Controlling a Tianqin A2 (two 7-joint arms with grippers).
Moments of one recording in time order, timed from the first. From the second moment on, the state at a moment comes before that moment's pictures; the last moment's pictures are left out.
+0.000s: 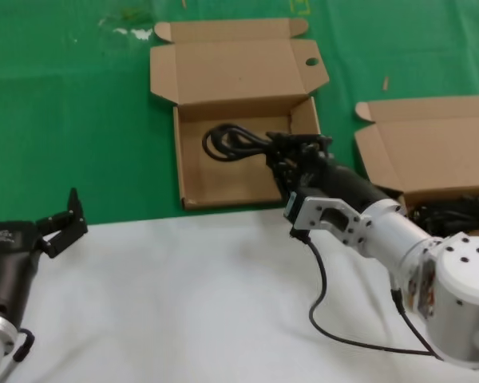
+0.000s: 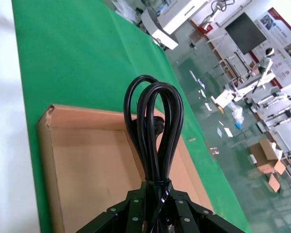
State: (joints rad) left arm 0.00 -0.30 1.60 -1.60 -1.80 0.00 0.00; right arm 0.67 0.69 -2.64 1.51 2.47 0.30 -1.05
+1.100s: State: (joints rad) left arm 0.00 -0.30 1.60 -1.60 -1.80 0.00 0.00; right arm 0.60 0.60 -2.51 1.47 2.36 0.25 -0.91
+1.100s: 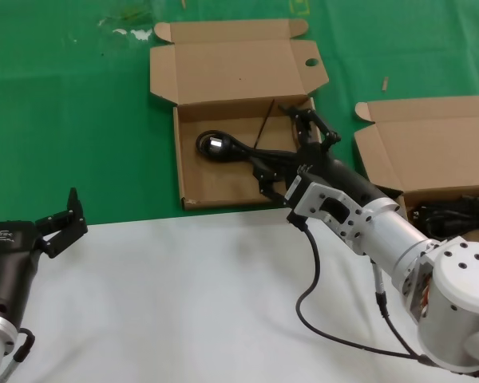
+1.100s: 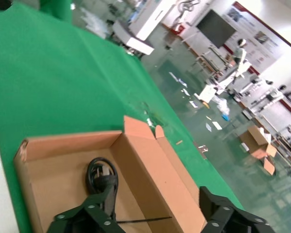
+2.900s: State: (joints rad) left arm 0.00 -0.30 1.60 -1.60 -1.80 0.00 0.00; right arm 0.11 0.35 -1.76 1.58 1.90 0.04 -0.16
